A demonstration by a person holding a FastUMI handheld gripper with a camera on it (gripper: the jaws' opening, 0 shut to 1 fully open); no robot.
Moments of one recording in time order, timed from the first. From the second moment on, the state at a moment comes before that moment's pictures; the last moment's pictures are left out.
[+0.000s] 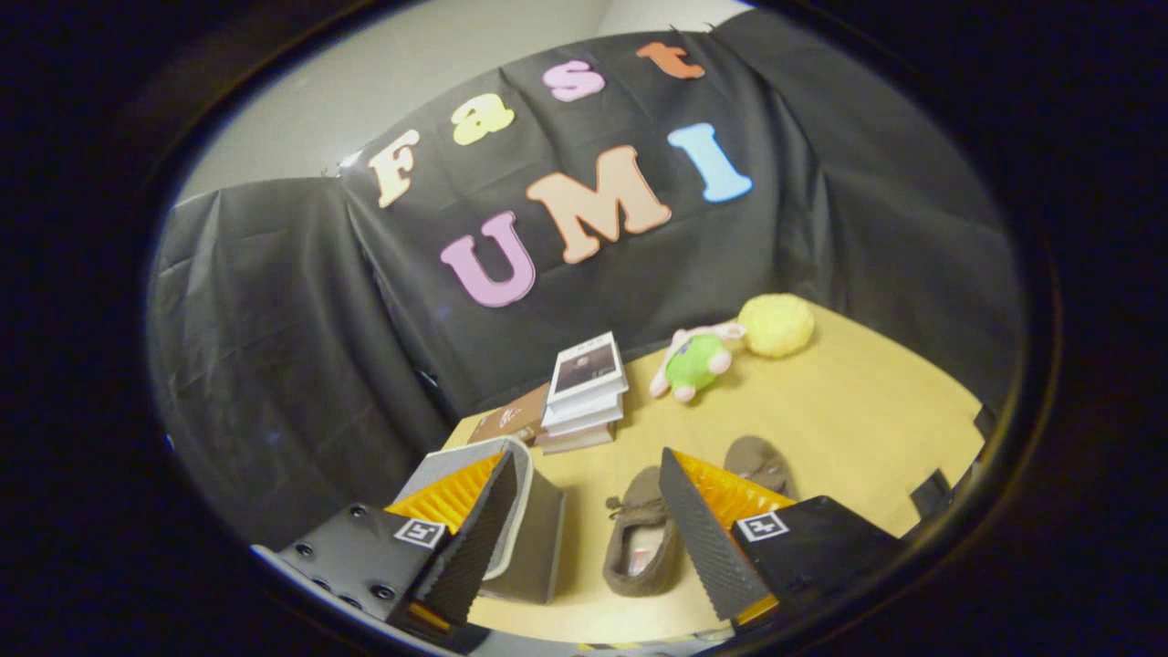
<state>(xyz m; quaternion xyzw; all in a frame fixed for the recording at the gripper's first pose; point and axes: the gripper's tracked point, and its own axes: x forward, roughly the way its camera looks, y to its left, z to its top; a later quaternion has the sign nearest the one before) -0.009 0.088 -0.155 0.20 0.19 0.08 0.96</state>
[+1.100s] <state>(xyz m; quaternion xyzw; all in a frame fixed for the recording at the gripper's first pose) -0.022 0.235 -0.283 0.52 0.43 0.14 0.72</state>
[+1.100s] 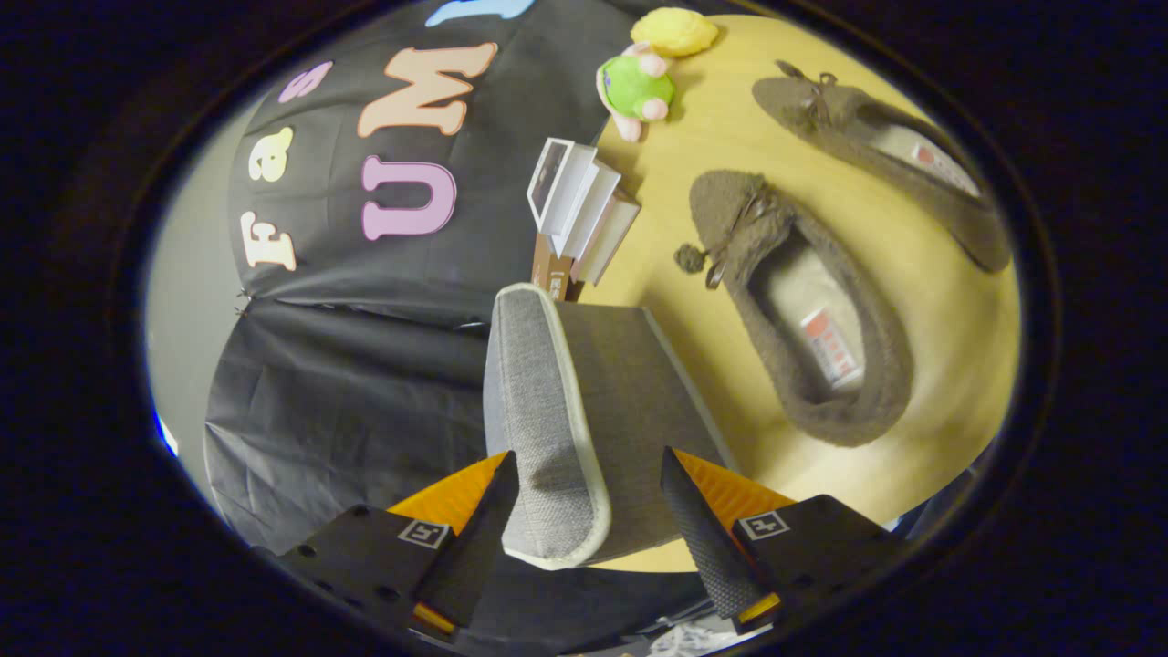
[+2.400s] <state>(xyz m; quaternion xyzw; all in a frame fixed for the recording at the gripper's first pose) -0.020 0.276 -0.159 0.46 0.37 0.24 0.77</state>
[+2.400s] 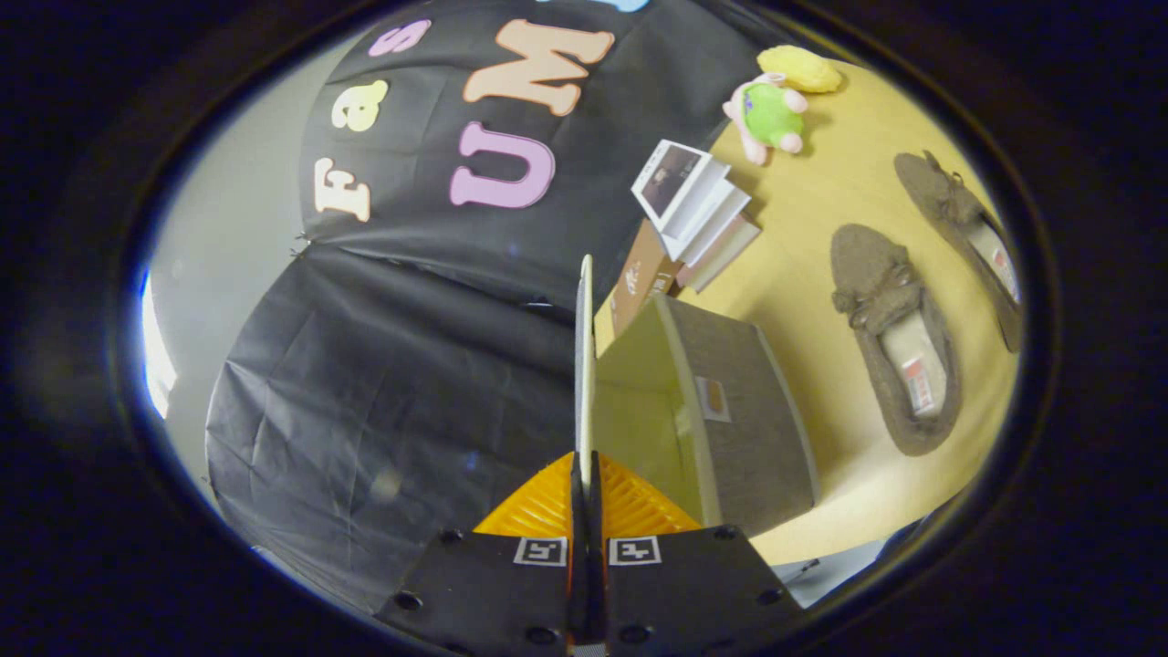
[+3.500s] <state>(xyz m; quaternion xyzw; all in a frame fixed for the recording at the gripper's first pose) -0.055 0.479 -0.101 0.38 0.42 0.38 0.74</state>
